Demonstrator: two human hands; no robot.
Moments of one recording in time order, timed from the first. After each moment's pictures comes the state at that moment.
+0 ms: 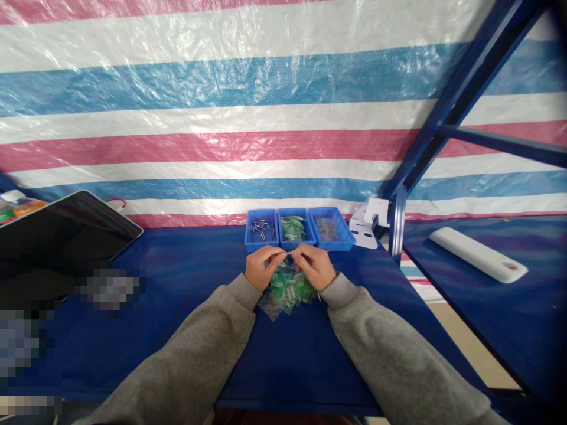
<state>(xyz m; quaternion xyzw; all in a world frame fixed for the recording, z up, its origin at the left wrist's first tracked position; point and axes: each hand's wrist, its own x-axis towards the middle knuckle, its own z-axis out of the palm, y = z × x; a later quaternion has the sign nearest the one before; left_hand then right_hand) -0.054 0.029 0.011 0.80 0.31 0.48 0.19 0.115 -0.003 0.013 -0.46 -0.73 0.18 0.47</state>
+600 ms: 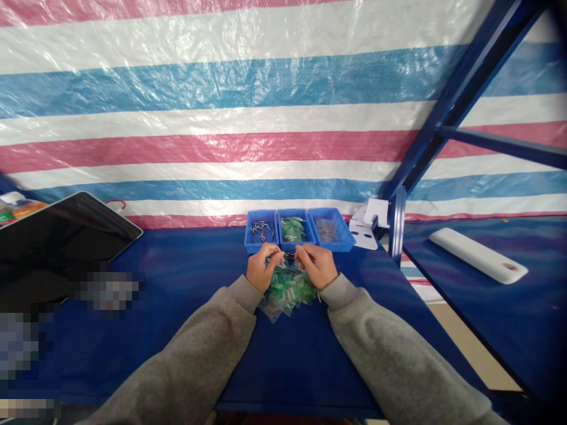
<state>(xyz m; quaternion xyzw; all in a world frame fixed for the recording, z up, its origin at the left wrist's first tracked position) -0.049 0.029 0.007 0.77 0.34 0.48 0.26 0.118 0.001 0.008 -0.51 -0.70 0.14 0.49</state>
